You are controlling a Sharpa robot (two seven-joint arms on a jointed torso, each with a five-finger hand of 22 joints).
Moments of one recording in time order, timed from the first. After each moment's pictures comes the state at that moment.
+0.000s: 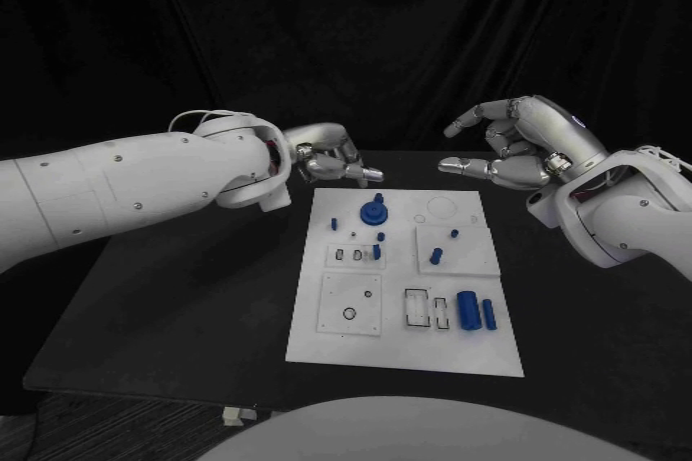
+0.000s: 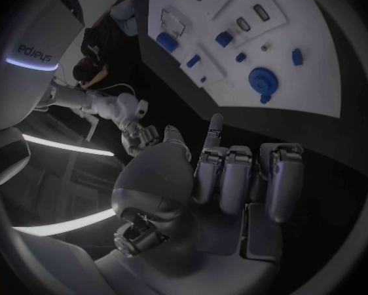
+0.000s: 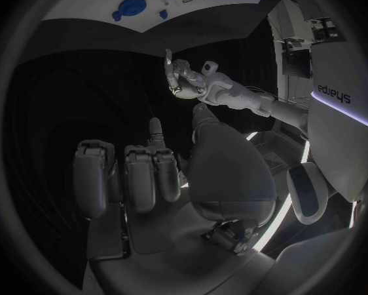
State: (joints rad) left arm 1.43 -0.67 -0.21 1.37 -1.04 0.01 0.07; left_hand 1.15 0.22 -0.37 0.29 0.12 0.99 0.12 0.24 0.16 1.47 0.06 1.57 1.31 1.47 0.01 1.57 1.31 0.04 1.46 0.12 1.53 1.31; right arm 1.39 -1.01 -0.21 1.72 -1.25 -0.67 0.19; right_hand 1.19 -0.11 0.01 0.29 0.11 0.74 0.10 0.45 0.15 1.46 0.00 1.57 1.31 1.47 -0.06 1.57 1.31 0.03 1.47 0.06 1.48 1.31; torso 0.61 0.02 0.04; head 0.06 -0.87
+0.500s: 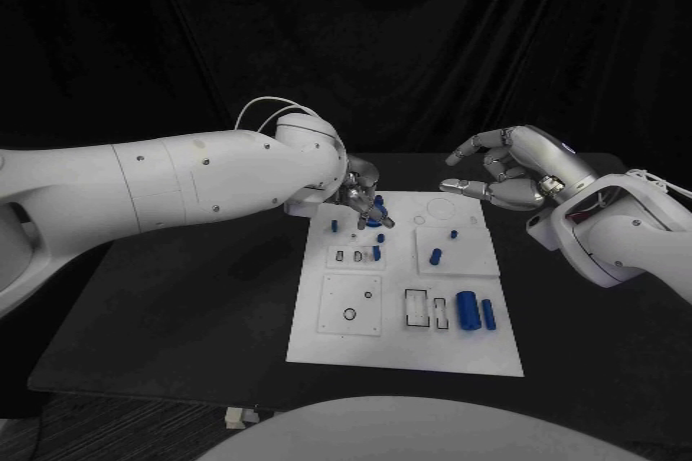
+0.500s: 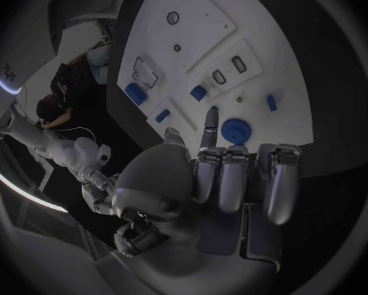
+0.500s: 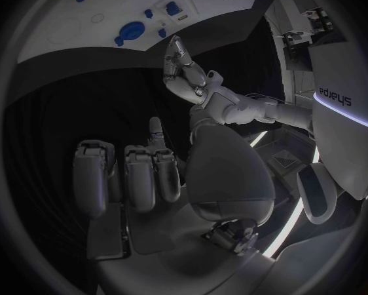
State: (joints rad) left arm 1.44 -0.48 -0.21 1.31 -1.20 0.34 -0.38; left_hand 1.15 0.23 -0.37 0.29 0.14 1.07 0.09 0.26 0.21 1.47 0.03 1.57 1.31 1.47 -0.02 1.57 1.31 0.03 1.47 0.10 1.56 1.31; right arm 1.33 -1.00 -0.21 1.71 -1.24 -0.62 0.13; right_hand 1.21 -0.09 0.02 0.29 0.16 0.77 0.10 0.45 0.14 1.47 0.01 1.57 1.31 1.47 -0.06 1.57 1.31 0.03 1.47 0.06 1.48 1.31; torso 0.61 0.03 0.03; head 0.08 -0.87
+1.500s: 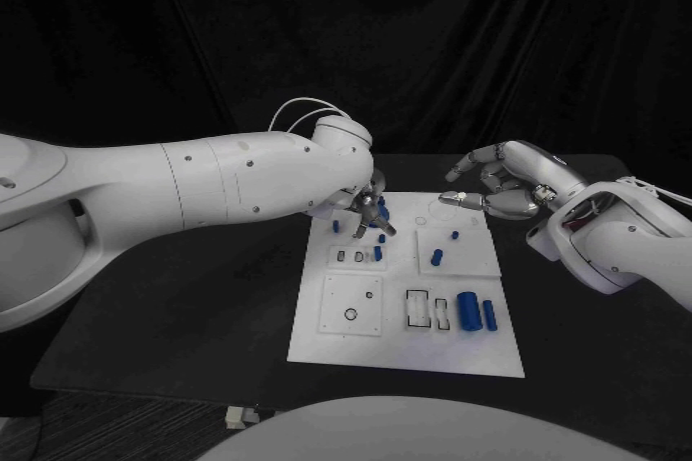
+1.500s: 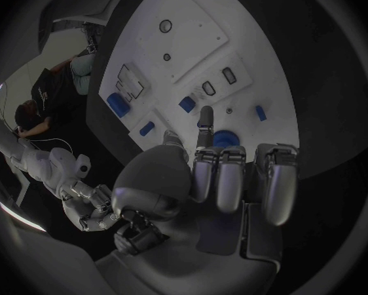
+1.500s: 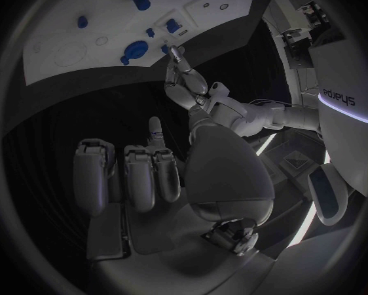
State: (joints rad) left arm 1.43 -0.37 -0.21 1.25 -1.20 0.45 -0.57; left_hand 1.10 0.23 -0.36 0.29 0.12 1.15 0.06 0.27 0.28 1.47 -0.01 1.57 1.31 1.47 -0.05 1.57 1.31 0.03 1.46 0.06 1.56 1.31; right arm 1.31 -1.00 -0.21 1.70 -1.24 -0.54 0.06; right_hand 1.21 -0.09 0.02 0.29 0.19 0.77 0.11 0.45 0.14 1.46 0.01 1.57 1.31 1.46 -0.05 1.57 1.31 0.03 1.47 0.06 1.47 1.31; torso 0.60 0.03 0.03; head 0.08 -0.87
